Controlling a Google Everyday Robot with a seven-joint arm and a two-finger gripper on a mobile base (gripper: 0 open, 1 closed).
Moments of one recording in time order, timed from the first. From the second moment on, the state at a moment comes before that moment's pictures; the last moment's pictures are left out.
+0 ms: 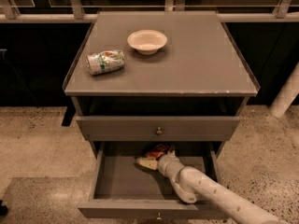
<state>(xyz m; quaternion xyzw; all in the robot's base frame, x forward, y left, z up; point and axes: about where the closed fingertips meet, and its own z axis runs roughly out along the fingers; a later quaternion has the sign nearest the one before) 0.645 -0.056 0.376 -0.15 0.83 0.17 0.51</state>
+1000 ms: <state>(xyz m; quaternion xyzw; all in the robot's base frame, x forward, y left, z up) 0.645 -0.056 0.376 -0.15 0.83 0.17 0.51</state>
